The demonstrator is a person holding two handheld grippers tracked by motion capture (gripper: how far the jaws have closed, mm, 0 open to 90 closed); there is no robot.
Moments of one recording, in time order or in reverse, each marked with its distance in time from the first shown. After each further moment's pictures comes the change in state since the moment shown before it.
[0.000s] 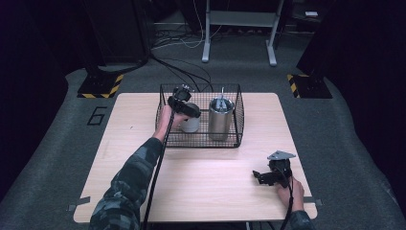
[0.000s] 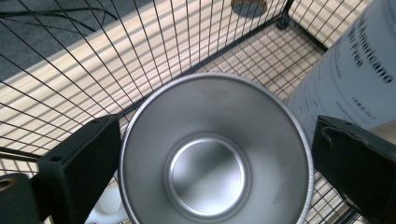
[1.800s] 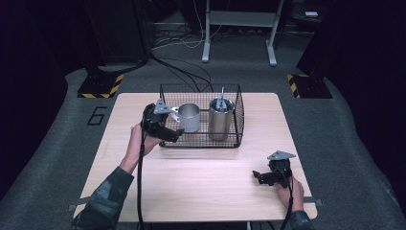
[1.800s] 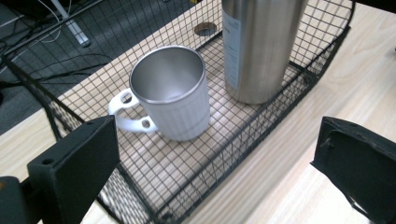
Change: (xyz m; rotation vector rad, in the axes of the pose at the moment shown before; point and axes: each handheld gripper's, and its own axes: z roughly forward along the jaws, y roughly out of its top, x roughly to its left) left arm -0.039 -0.082 -0.140 -0.182 0.012 0.177; right arm 0.000 0.000 0.000 0.000 0.000 0.000
